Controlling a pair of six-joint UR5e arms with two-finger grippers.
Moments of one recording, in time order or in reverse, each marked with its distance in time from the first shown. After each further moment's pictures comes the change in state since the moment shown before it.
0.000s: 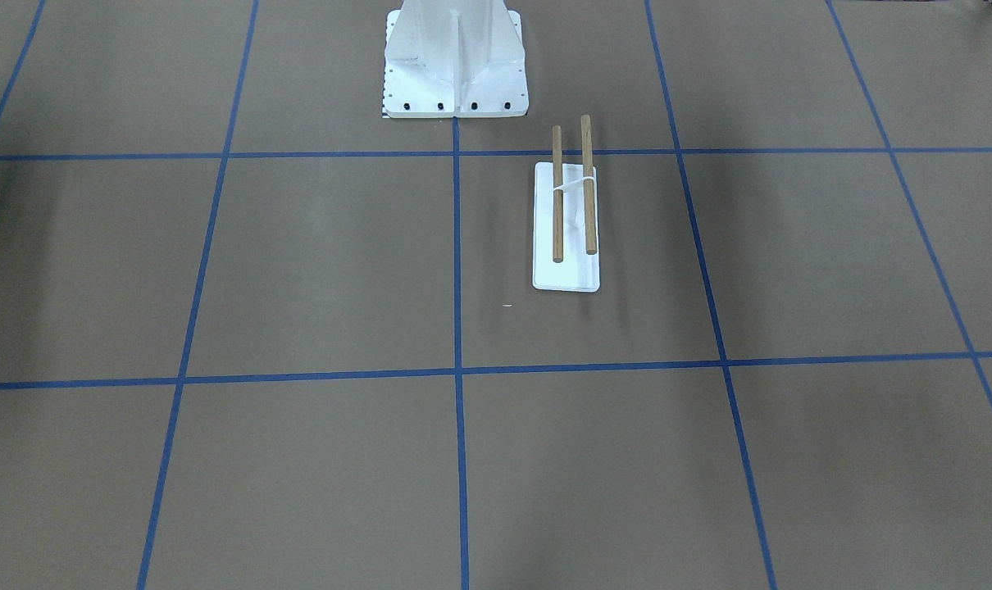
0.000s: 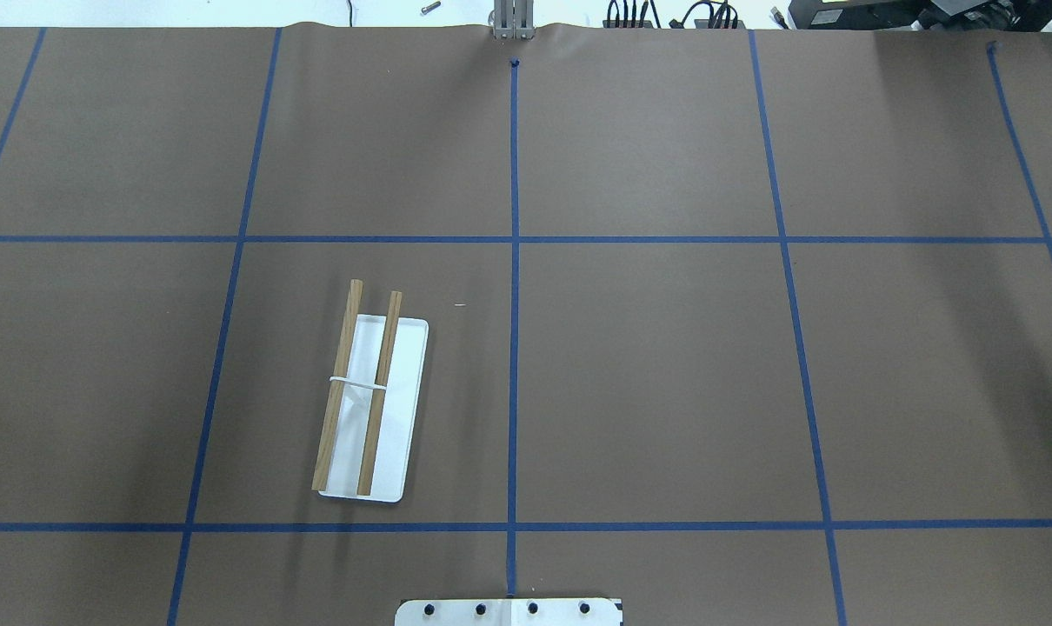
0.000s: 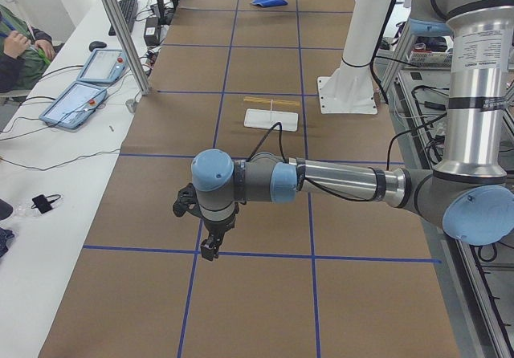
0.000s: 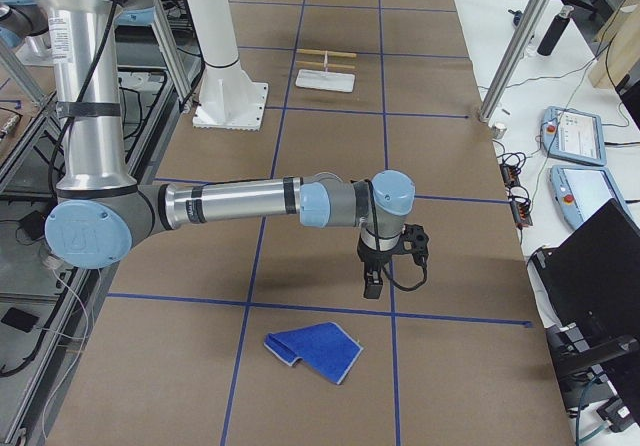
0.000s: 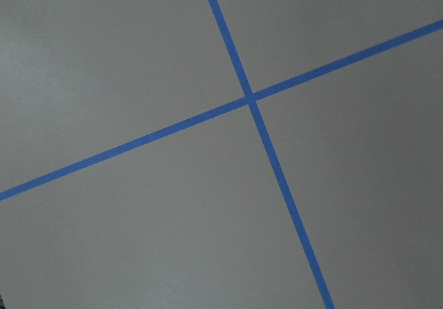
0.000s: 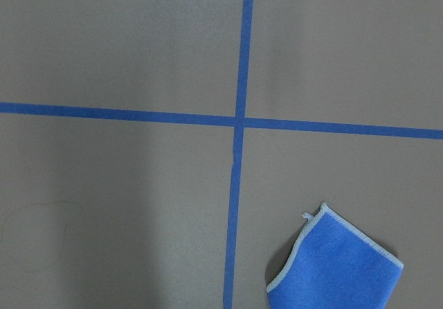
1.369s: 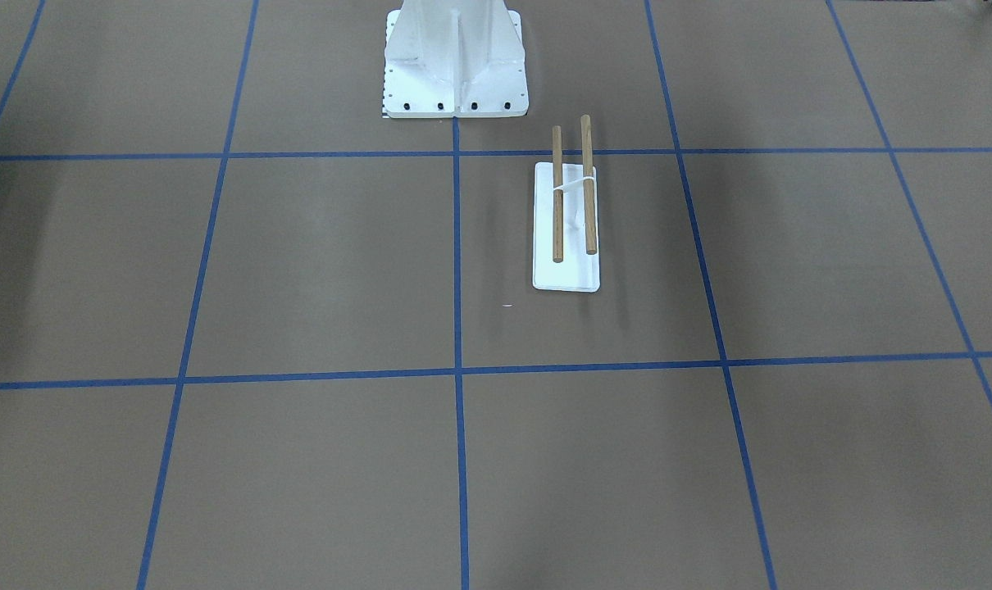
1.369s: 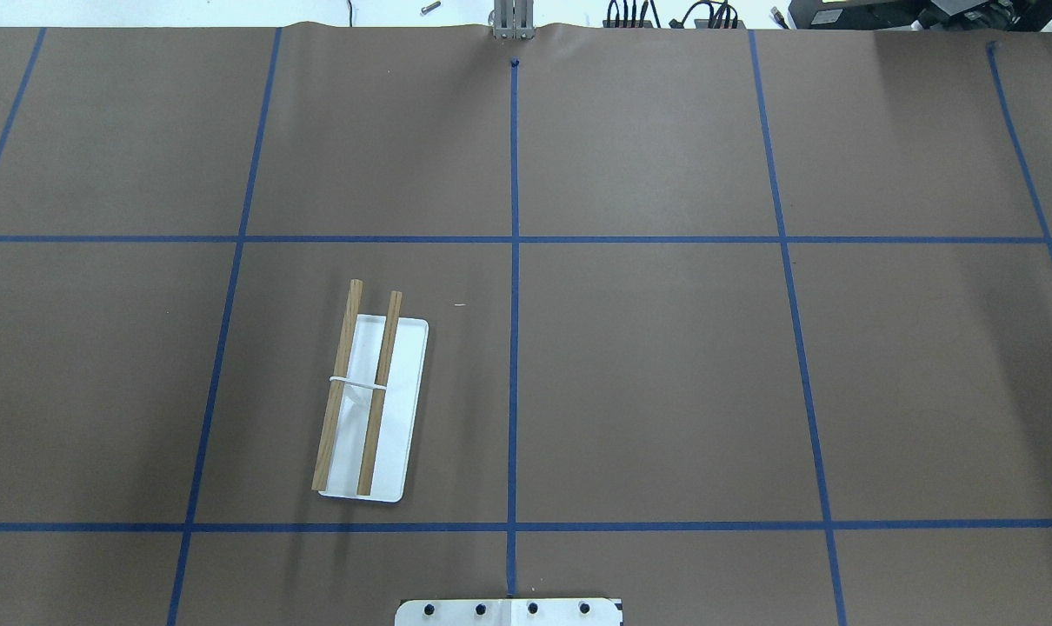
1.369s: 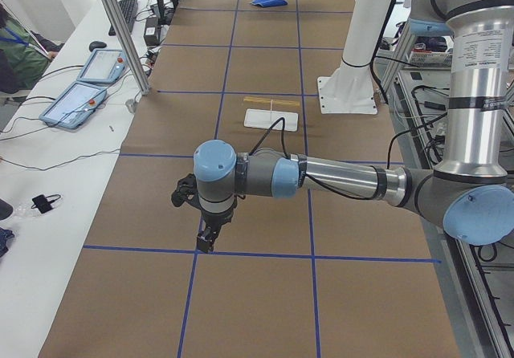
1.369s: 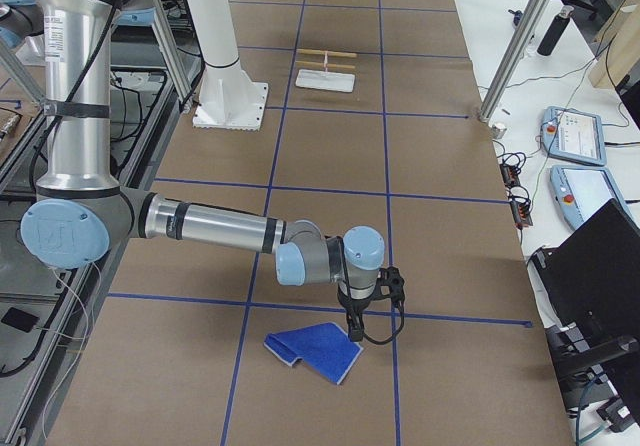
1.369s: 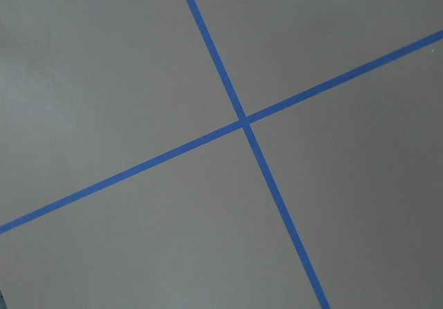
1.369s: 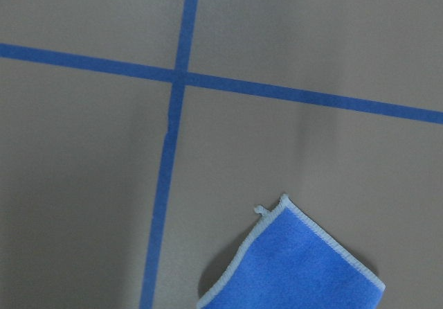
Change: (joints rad) left arm 0.000 0.003 -0.029 -0.040 0.000 0.000; right arm -0.053 -0.101 -0.252 0.434 -0.022 -0.008
